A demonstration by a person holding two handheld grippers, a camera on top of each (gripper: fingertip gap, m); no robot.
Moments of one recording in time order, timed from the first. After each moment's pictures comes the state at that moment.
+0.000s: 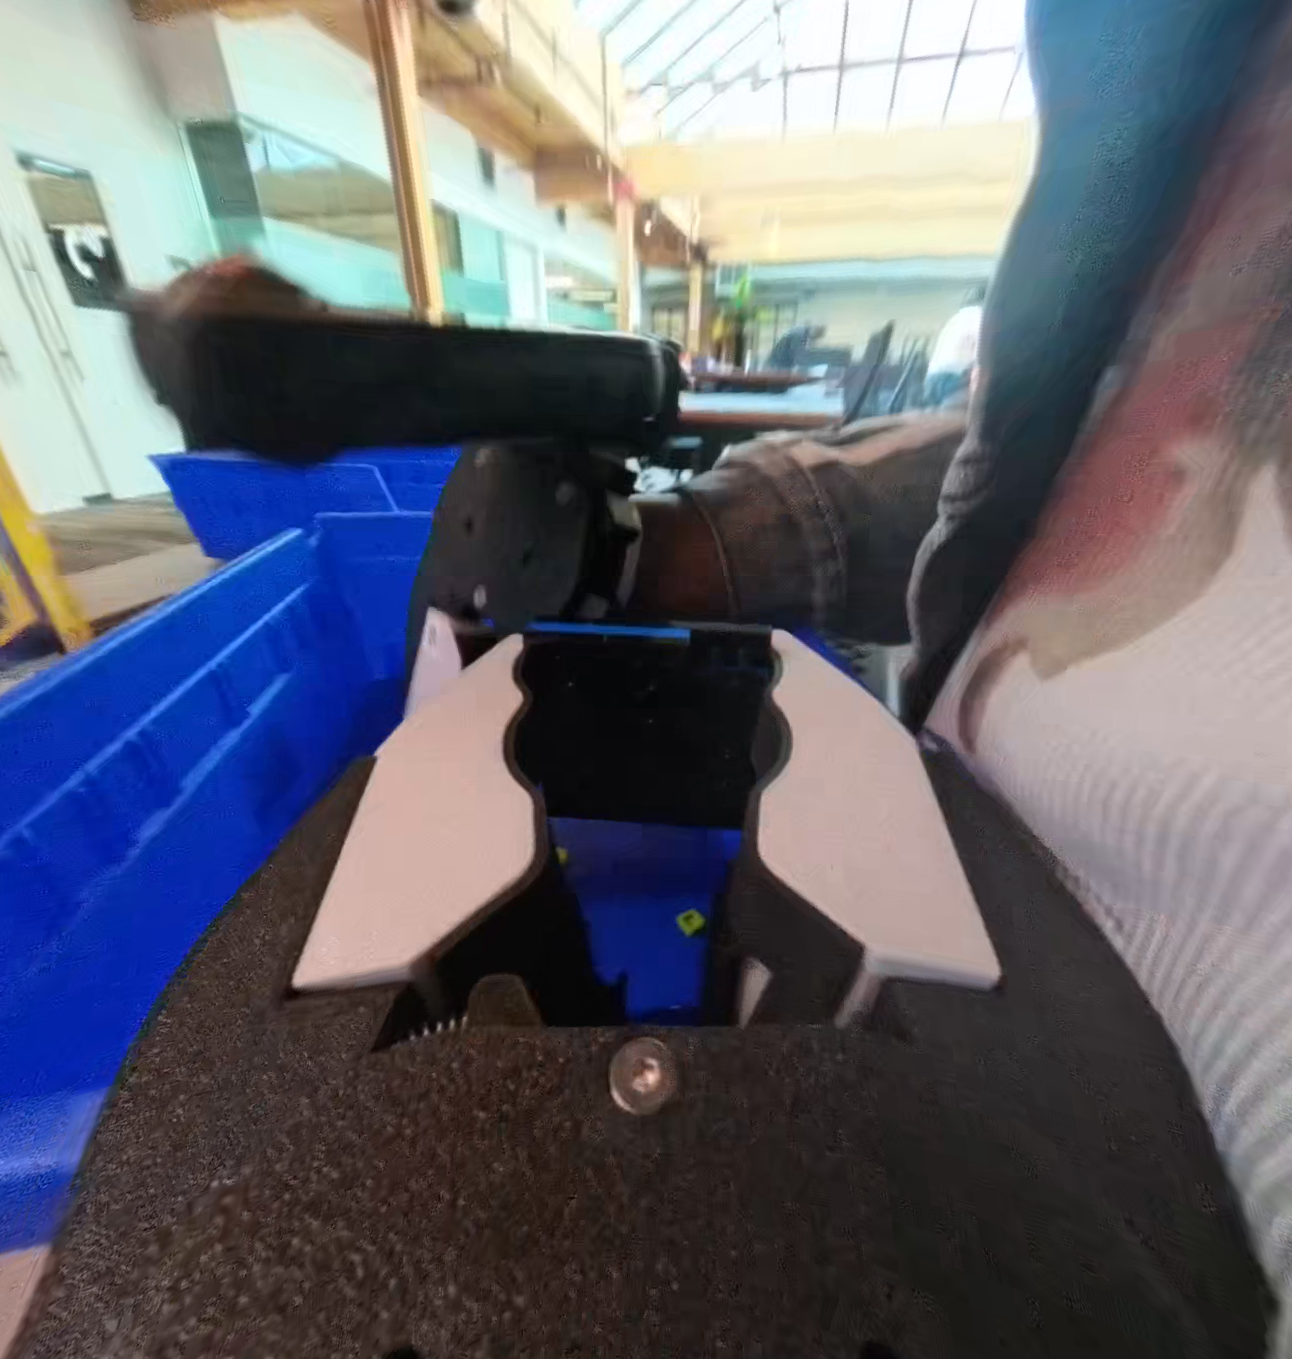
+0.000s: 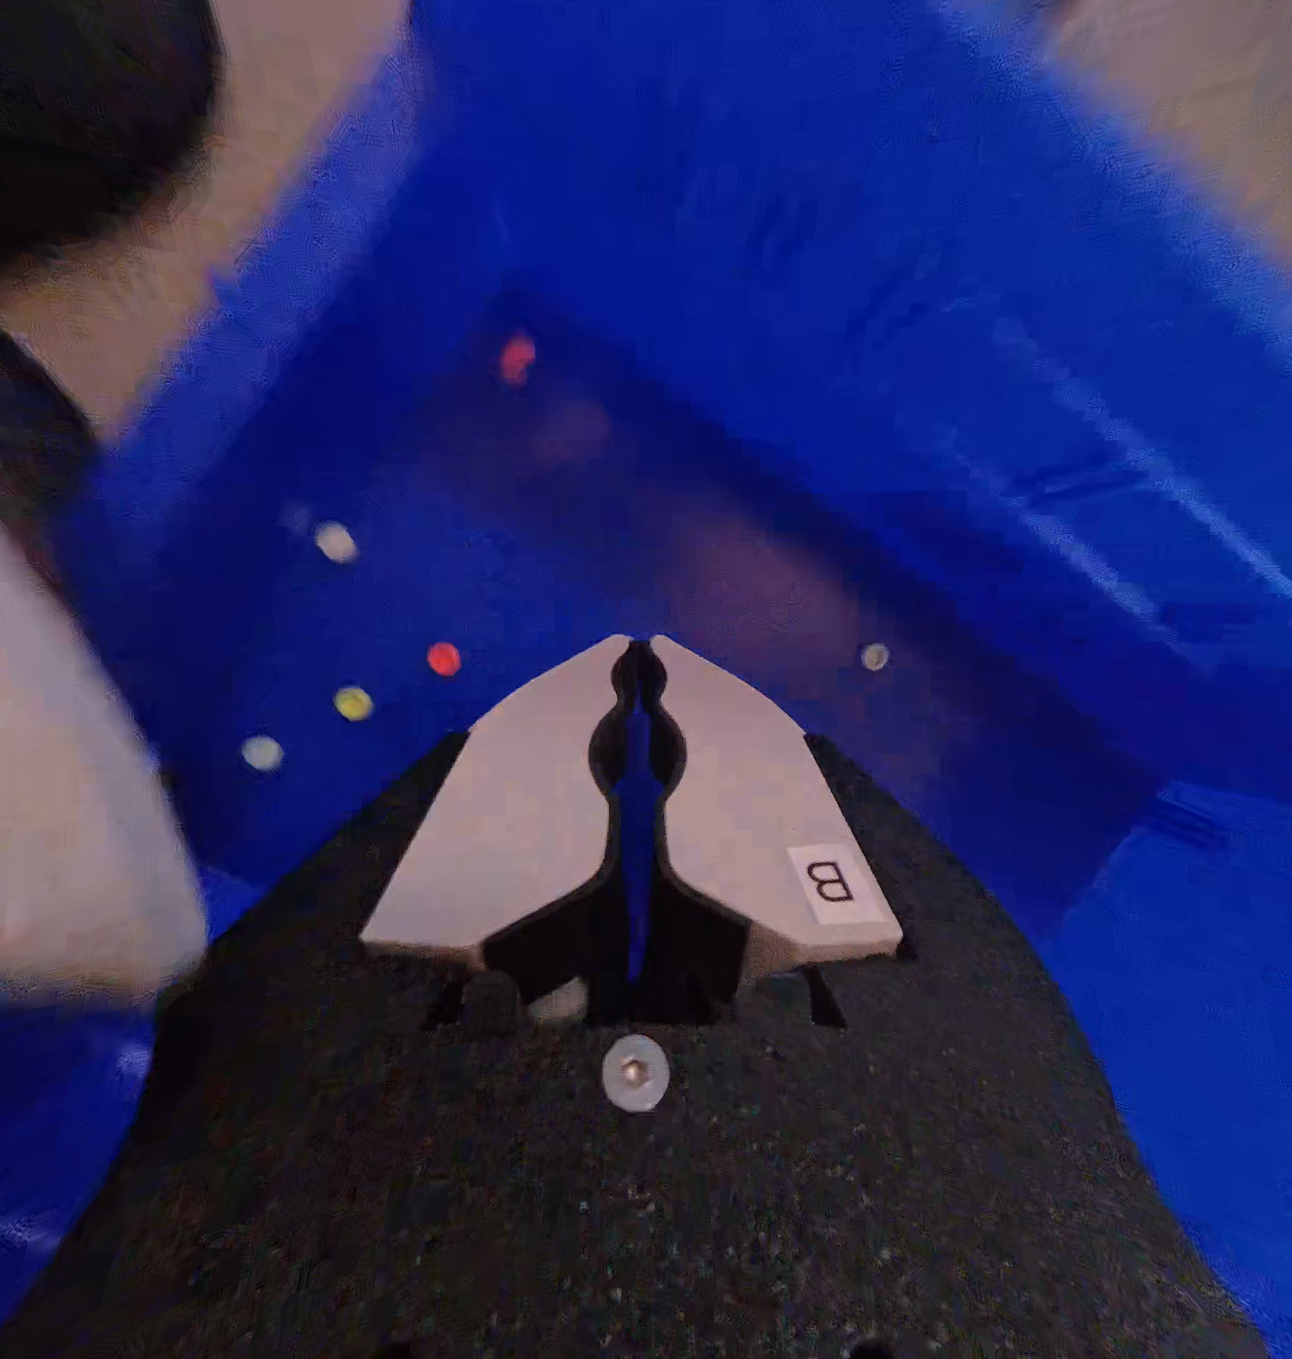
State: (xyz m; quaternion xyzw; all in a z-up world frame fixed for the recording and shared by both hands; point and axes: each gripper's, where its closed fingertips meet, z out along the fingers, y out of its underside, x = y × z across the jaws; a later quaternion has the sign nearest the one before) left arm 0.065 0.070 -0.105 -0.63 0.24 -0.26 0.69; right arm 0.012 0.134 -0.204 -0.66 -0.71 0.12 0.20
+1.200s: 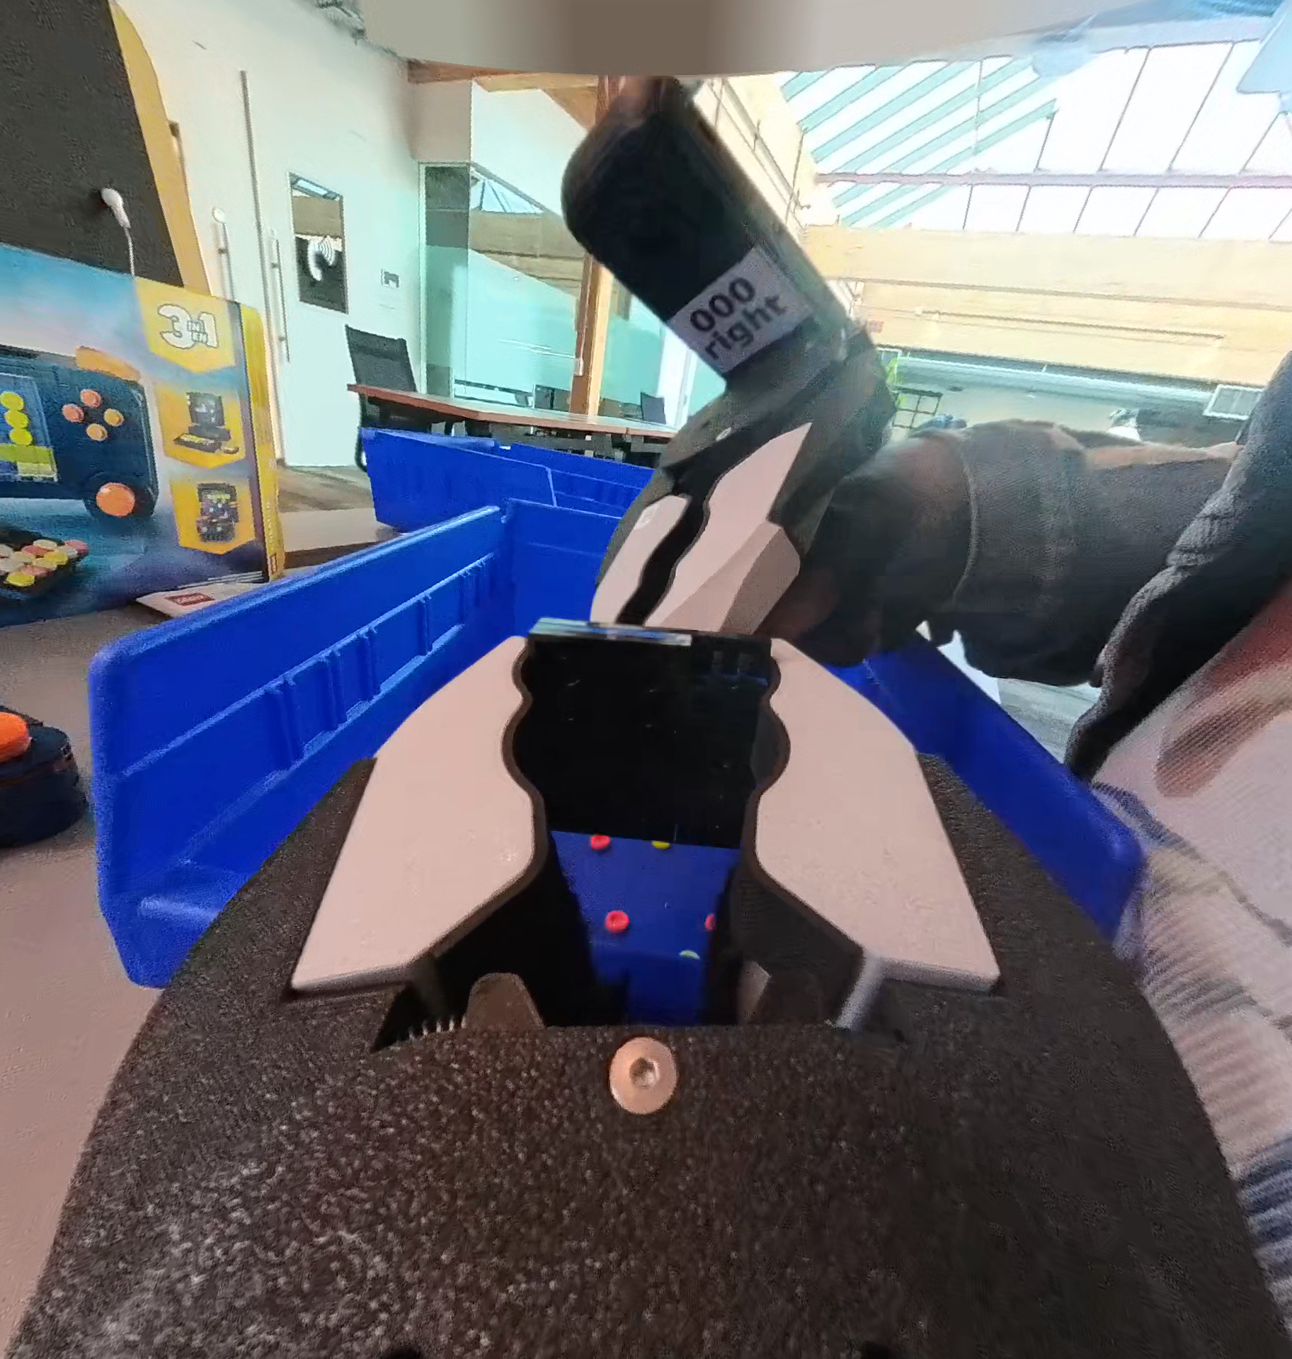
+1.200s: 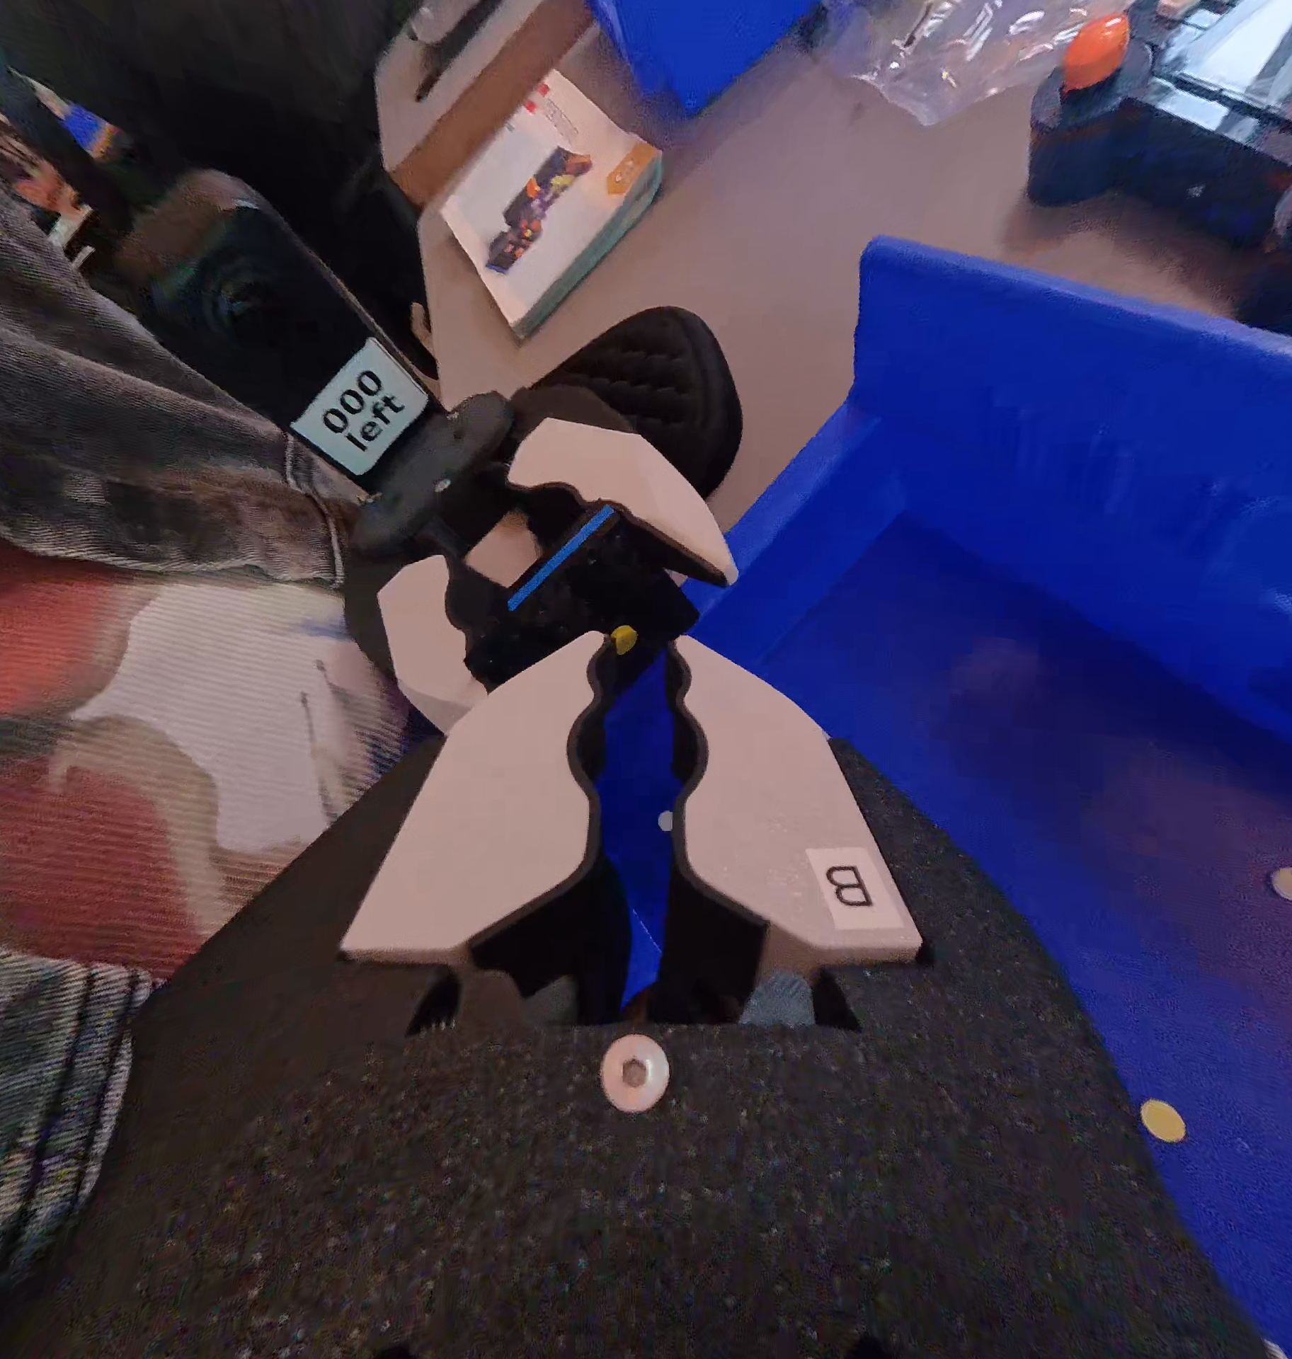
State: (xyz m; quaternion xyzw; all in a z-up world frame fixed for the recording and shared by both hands) left arm 0.011 0.085 -0.109 -0.64 0.11 -0.24 0.72; right arm -0.008 0.064 -0.132 -0.62 -0.62 0.47 0.06
